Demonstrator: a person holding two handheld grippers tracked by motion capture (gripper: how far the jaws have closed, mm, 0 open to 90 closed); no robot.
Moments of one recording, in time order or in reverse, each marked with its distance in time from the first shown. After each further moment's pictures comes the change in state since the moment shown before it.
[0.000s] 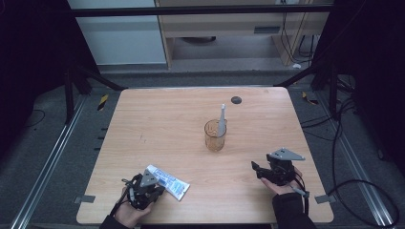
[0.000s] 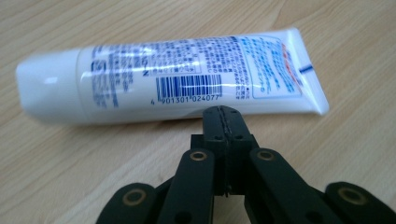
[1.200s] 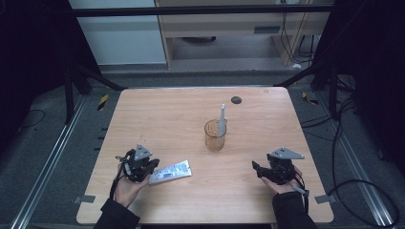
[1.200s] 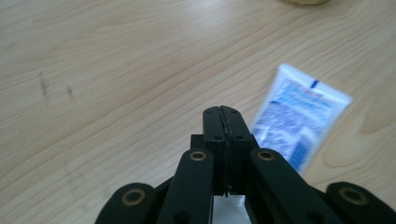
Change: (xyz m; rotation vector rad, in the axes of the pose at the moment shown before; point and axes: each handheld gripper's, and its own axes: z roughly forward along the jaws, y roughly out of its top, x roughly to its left) left arm 0.062 0.037 -0.002 -0.083 0.116 -0.075; right arm -0.004 -0.001 0.005 0.013 -0.008 -0.003
